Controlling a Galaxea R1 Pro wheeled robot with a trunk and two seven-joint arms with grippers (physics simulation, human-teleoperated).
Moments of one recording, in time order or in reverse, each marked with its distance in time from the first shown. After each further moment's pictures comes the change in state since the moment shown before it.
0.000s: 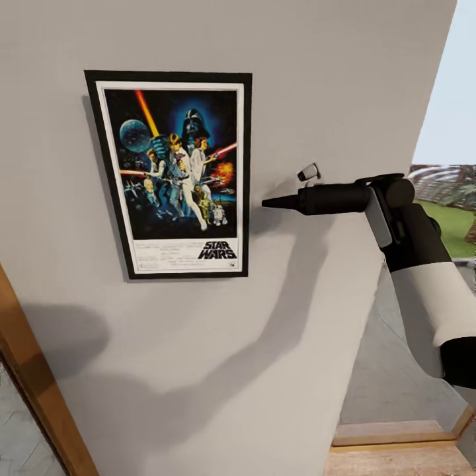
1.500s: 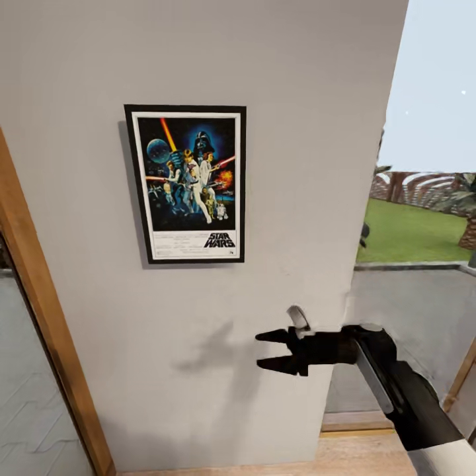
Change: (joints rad) left arm 0.000 0.001 0.002 0.000 0.001 0.003 0.000; right arm 0.809 -0.009 -0.017 -0.322 0.001 -0.274 0.013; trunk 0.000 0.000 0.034
